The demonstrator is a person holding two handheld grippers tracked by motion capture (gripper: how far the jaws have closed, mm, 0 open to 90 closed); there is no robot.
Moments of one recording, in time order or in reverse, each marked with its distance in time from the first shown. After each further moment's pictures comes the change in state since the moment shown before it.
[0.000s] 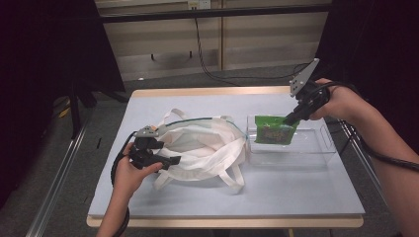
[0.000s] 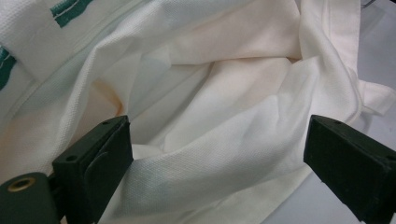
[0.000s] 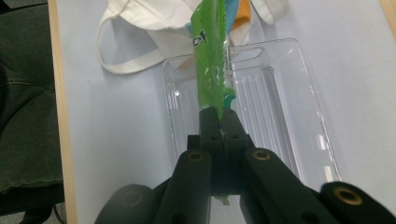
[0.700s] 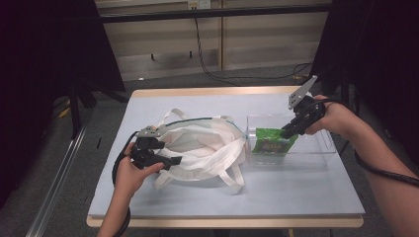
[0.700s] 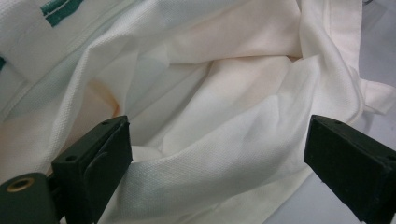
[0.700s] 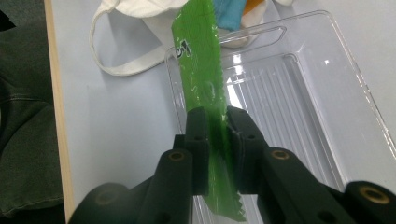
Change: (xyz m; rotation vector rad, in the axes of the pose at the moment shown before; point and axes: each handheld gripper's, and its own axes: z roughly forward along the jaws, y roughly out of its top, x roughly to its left) left arm -0.002 0.001 0.002 0.007 0.000 0.007; right arm 0.006 -0.027 0.036 -0.056 0.033 0.085
